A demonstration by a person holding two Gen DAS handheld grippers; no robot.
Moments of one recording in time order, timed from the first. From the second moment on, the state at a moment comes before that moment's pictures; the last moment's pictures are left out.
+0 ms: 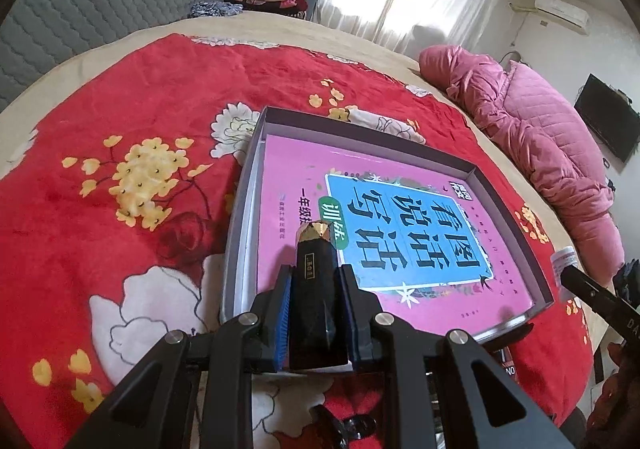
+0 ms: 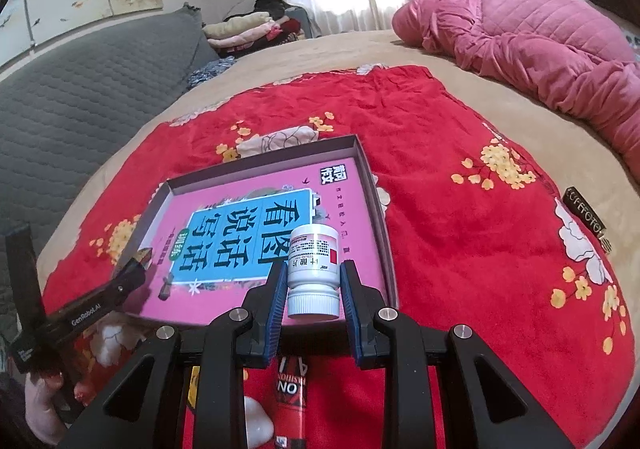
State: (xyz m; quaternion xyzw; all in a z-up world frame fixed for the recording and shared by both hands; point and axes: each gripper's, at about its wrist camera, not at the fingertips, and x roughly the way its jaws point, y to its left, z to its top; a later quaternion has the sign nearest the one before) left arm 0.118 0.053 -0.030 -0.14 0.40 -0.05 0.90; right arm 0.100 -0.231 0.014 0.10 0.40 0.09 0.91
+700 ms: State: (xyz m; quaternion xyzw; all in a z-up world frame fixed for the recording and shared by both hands) left arm 0.123 0.040 -0.033 -0.07 0.41 -0.05 0.91; right arm 0.122 -0.236 0.015 0.08 0.40 0.05 0.91
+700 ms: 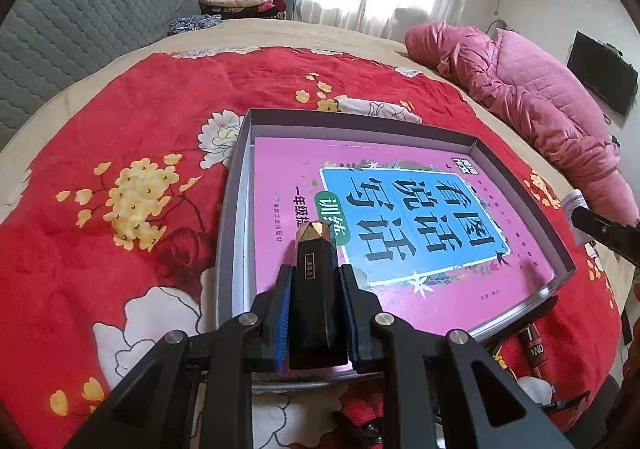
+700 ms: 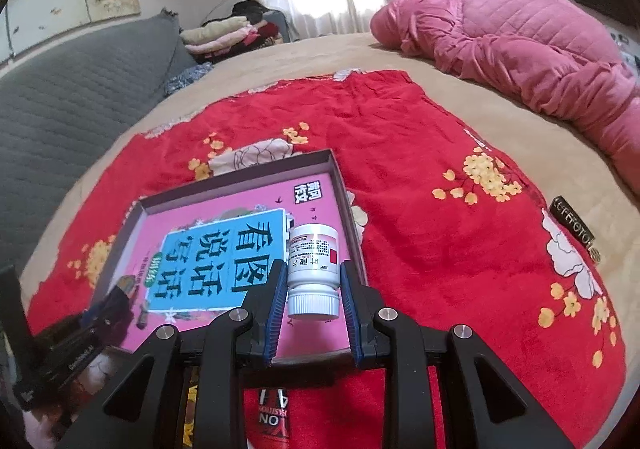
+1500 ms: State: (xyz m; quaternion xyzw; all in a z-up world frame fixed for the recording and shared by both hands) left arm 0.124 0.050 -0.031 -0.10 0.40 -0.08 0.91; right arm 0.133 -0.207 -0.022 -0.02 0.45 0.05 0.89
